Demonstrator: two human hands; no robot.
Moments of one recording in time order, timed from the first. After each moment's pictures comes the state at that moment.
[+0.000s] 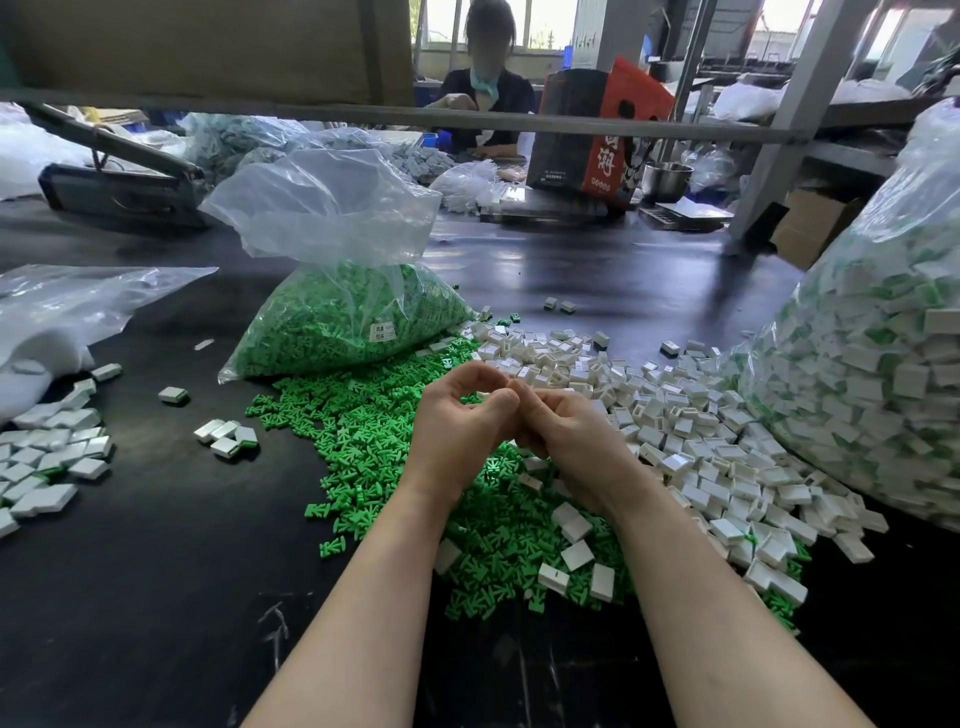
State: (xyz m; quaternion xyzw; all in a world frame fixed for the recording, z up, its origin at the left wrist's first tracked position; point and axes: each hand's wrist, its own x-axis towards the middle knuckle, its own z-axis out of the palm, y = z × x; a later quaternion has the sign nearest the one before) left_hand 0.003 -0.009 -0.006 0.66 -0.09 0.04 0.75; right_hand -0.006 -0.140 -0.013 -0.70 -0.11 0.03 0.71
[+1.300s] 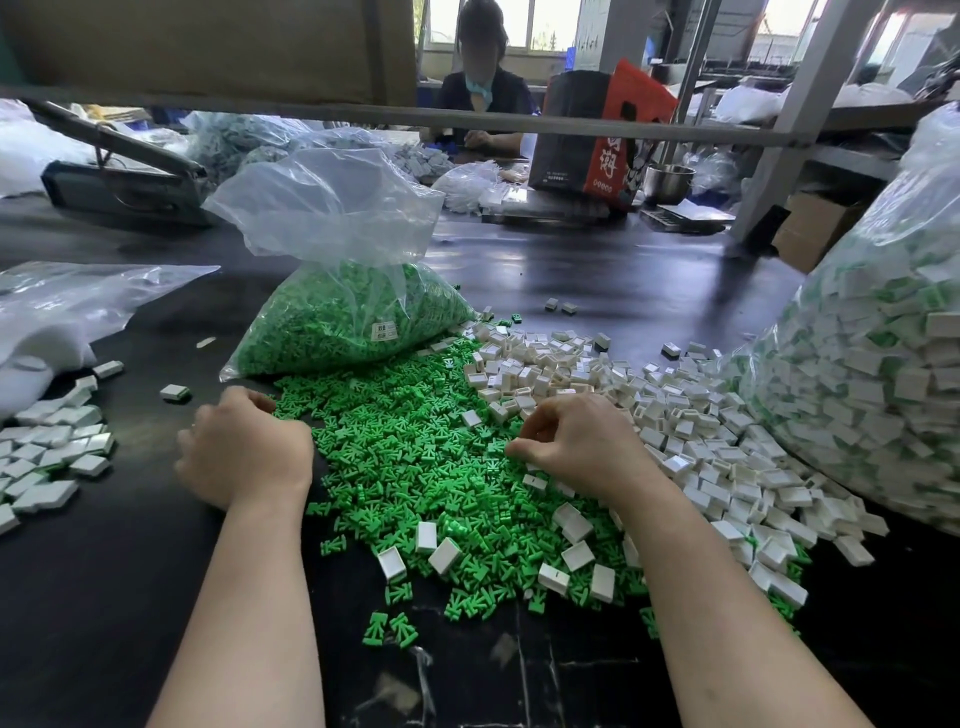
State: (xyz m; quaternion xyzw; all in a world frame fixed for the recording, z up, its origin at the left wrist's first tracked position) left_hand 0.012 0.117 -0.009 0.89 0.31 0.22 0.25; right_hand -0.007 -0.152 -0.005 -0.97 -0.06 -0.03 0.24
